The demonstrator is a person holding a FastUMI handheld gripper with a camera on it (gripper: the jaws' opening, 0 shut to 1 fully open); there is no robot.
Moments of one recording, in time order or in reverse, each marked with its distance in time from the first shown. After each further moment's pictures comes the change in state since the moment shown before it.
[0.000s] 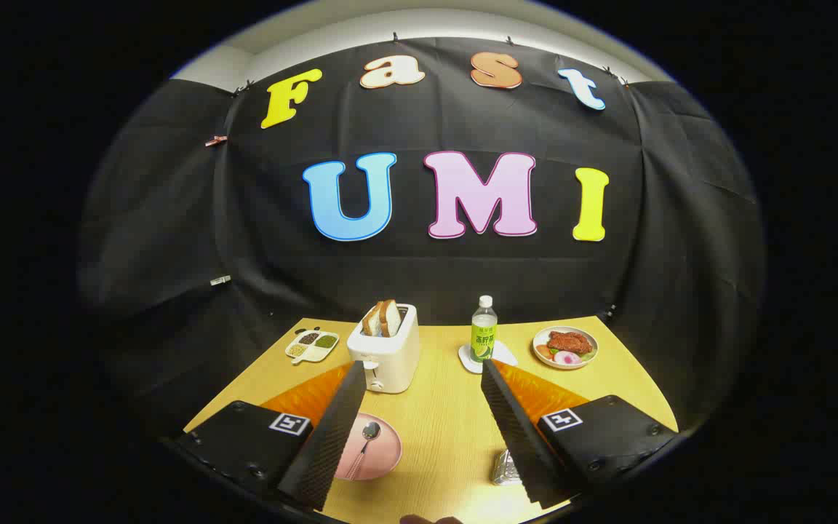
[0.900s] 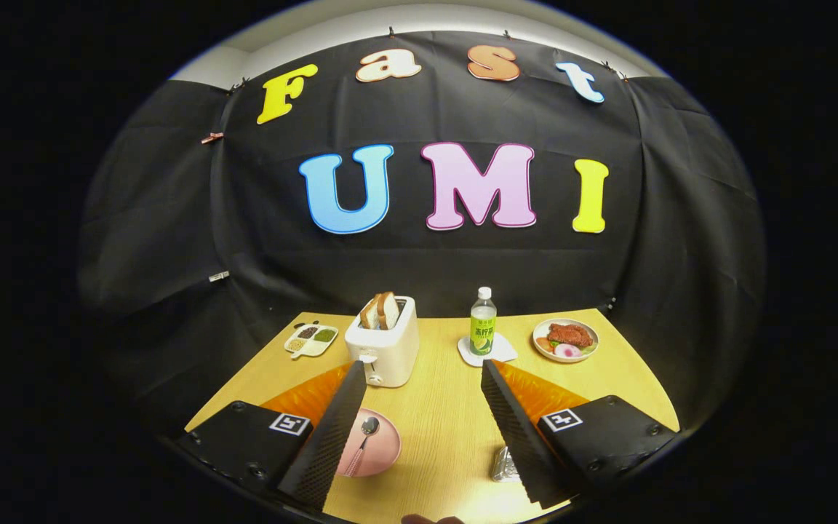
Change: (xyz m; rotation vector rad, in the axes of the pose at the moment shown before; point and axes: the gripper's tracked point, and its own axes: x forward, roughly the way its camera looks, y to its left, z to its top) arm 0.004 -0.002 -0.015 0.009 0.050 -0.003
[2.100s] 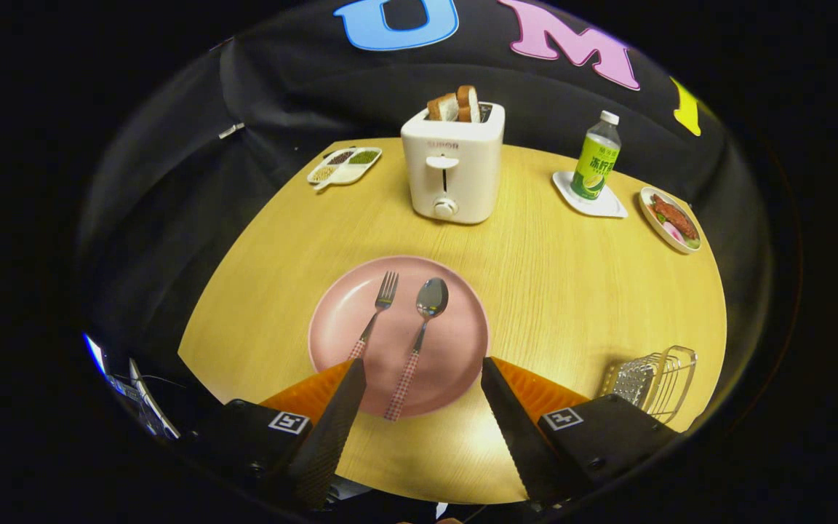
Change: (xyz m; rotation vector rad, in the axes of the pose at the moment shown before) arm 0.073 0.096 -0.231 -0.088 0.706 0.159
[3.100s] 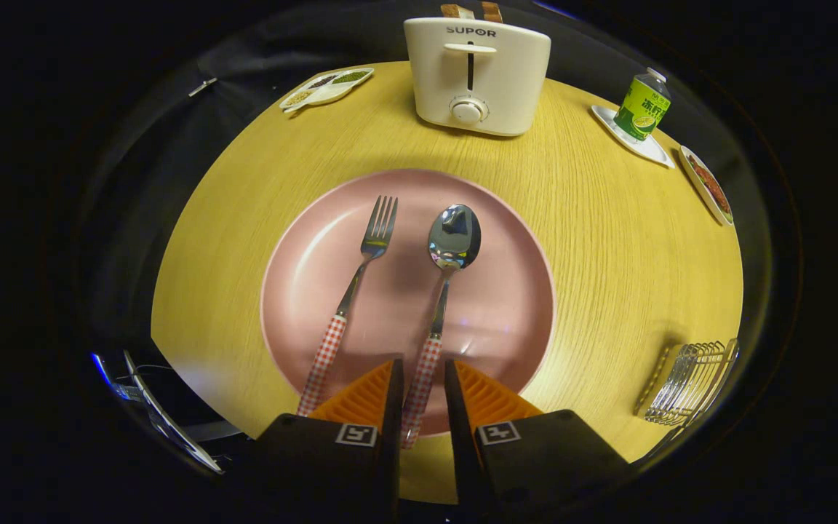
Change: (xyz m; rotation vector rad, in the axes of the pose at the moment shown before) arm 0.067 0.007 -0.037 0.025 0.277 -0.035
